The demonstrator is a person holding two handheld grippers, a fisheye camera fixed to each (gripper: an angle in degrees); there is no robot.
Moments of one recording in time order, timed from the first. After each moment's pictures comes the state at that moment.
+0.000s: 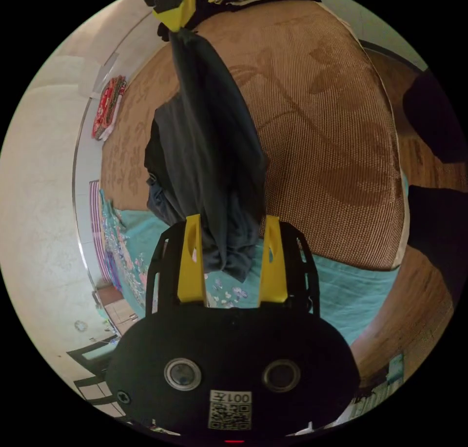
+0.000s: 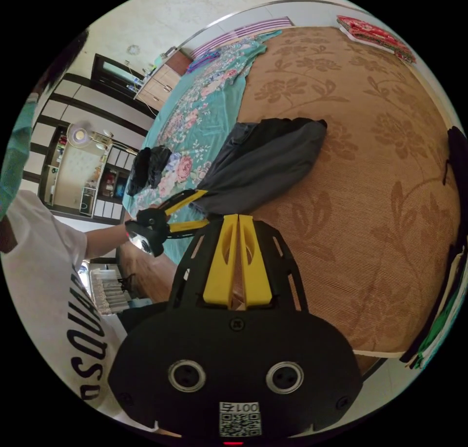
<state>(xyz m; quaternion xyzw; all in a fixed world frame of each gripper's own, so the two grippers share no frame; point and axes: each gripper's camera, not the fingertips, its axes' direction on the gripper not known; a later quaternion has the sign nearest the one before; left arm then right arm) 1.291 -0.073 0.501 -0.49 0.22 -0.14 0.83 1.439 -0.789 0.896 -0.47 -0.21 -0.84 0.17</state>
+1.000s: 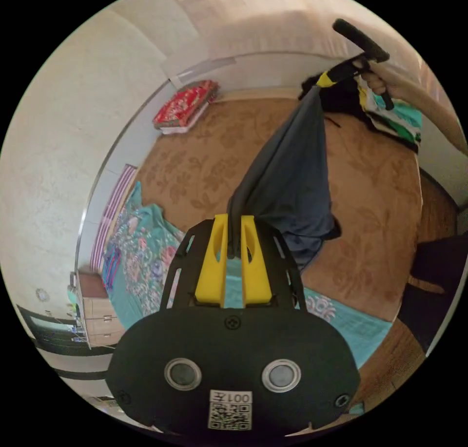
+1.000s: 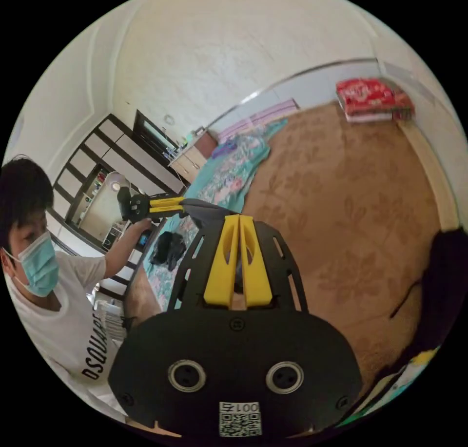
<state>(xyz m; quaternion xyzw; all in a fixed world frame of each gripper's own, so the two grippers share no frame) 0.995 -0.344 0.622 -0.41 0.13 -0.34 0.84 1.085 -0.969 1.099 -0.47 -0.41 -0.75 0.21</state>
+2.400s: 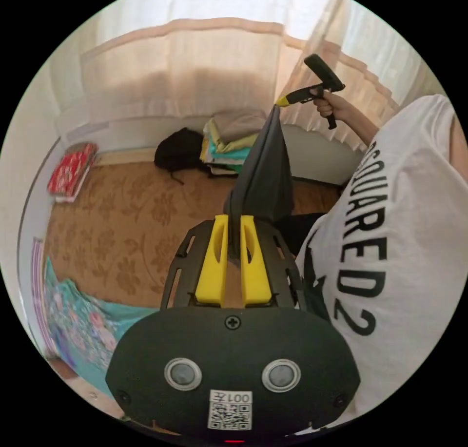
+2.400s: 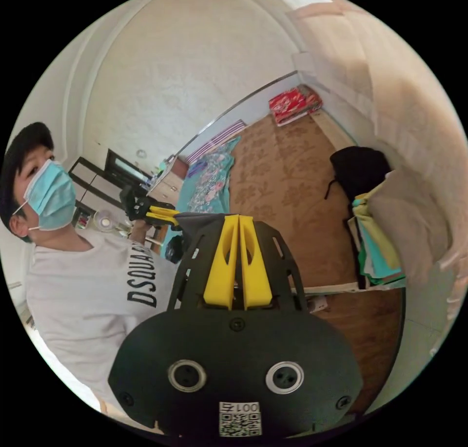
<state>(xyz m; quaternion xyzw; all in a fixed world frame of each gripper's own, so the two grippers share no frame) 1.039 -1.092 0.646 -0.19 0.43 -0.33 0.82 1.078 -1.753 1.174 -0.43 -0.35 -0.74 0.38</state>
